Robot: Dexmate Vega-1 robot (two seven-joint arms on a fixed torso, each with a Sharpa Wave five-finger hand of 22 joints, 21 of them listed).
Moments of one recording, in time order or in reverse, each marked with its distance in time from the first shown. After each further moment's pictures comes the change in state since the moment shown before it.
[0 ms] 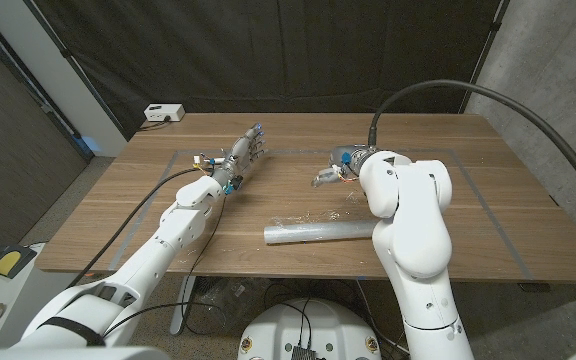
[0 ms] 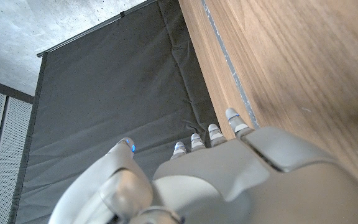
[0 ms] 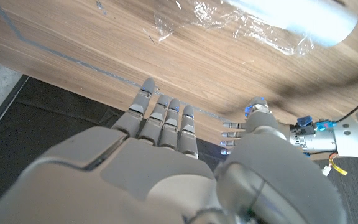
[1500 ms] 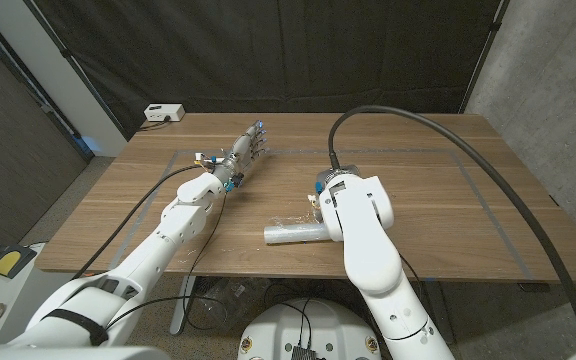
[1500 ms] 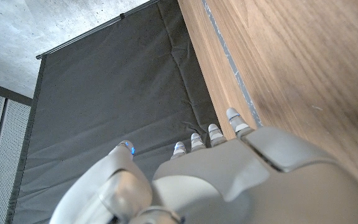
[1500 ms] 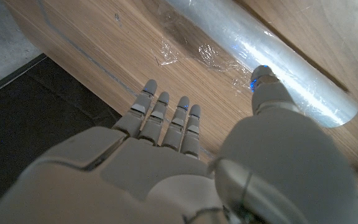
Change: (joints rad) left arm -0.037 -0.006 0.014 0.038 0.001 0.003 -0.017; left_hand -0.027 -0.003 -0.022 0.014 0.000 0.000 0.000 0.000 0.000 0.004 0.004 0.000 0.000 0.006 -0.006 0.000 0.000 0.000 0.011 -0.007 0.000; right arm 0.039 -0.085 -0.174 0.160 -0.235 0.020 0.018; right_hand 0.293 -0.143 -0.022 0.007 0.137 0.053 -0.107 0.047 0.009 0.095 -0.128 0.048 0.014 0.058 -0.003 0.016 0.000 0.007 -0.101 -0.073 0.008
